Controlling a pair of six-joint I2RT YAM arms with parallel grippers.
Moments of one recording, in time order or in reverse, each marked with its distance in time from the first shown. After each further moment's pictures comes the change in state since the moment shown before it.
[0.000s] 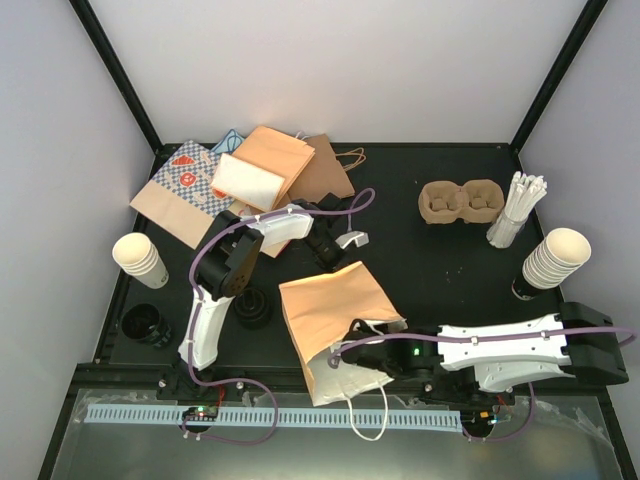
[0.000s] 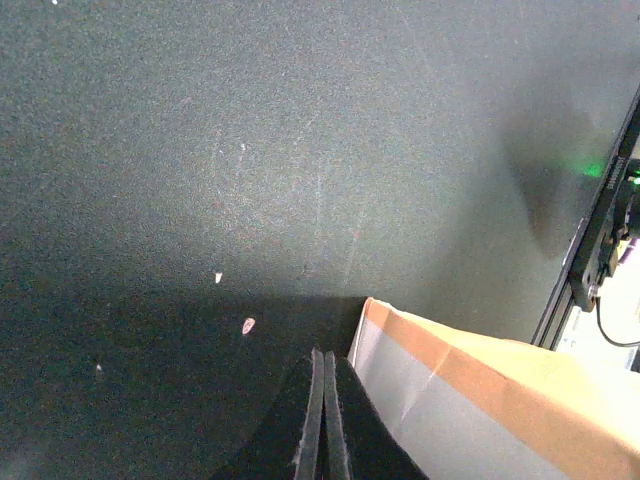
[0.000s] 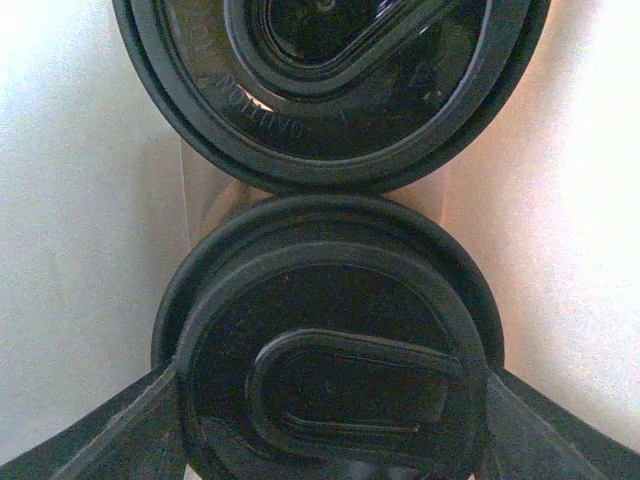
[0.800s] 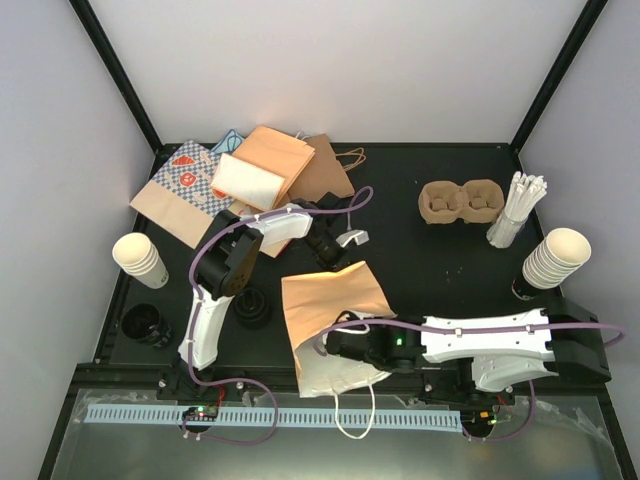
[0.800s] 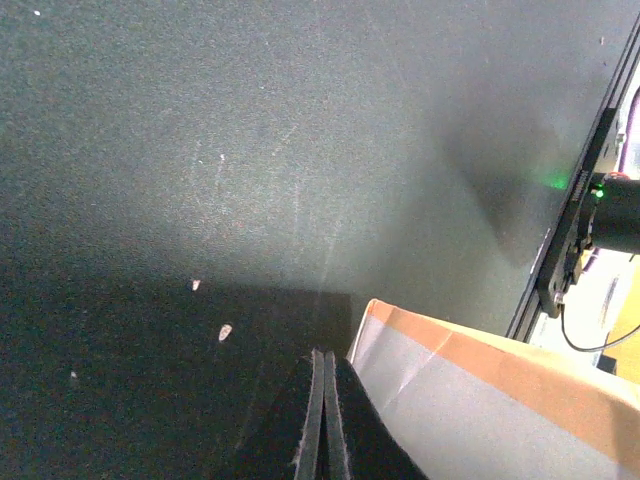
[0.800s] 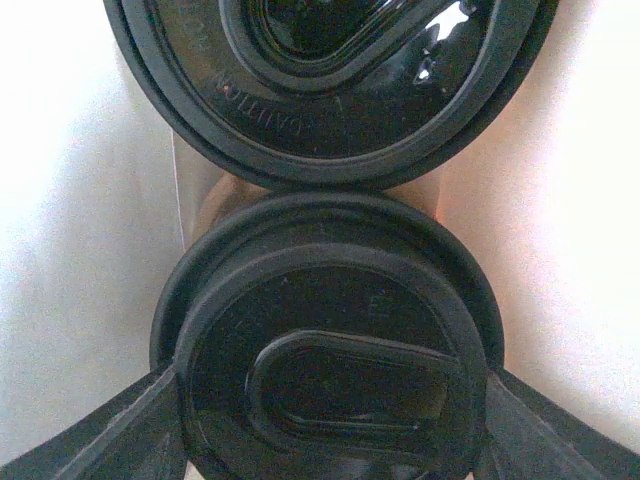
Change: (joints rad) left arm 0.008 0.002 0.000 0.012 0.043 -0.032; right arm -0.039 0.115 0.146 -0.159 -0.008 0.127
